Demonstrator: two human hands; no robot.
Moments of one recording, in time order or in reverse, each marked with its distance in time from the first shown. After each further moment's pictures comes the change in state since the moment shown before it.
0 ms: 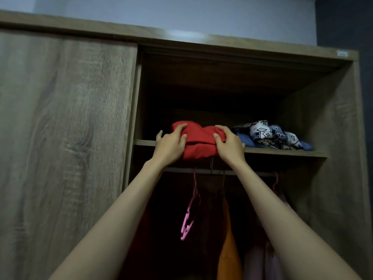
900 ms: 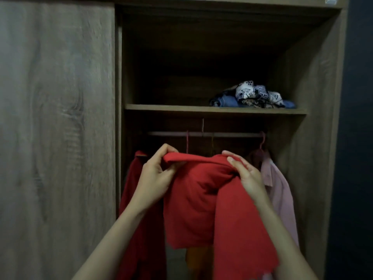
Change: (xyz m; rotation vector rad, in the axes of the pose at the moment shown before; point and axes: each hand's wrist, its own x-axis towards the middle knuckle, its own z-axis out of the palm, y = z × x) left_hand -0.201 0.059 -0.017 -0.708 -0.039 -0.022; right_hand -0.201 0.023 -0.098 0.910 -0.161 0.403
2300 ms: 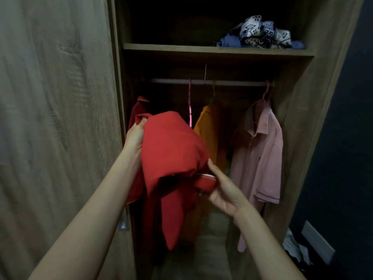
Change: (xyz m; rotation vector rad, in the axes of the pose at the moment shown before) left_hand -0.049 -0.030 -0.007 -0.322 0.369 -0.867; right_hand -0.118 0.084 -0.031 0.540 -0.337 0.809
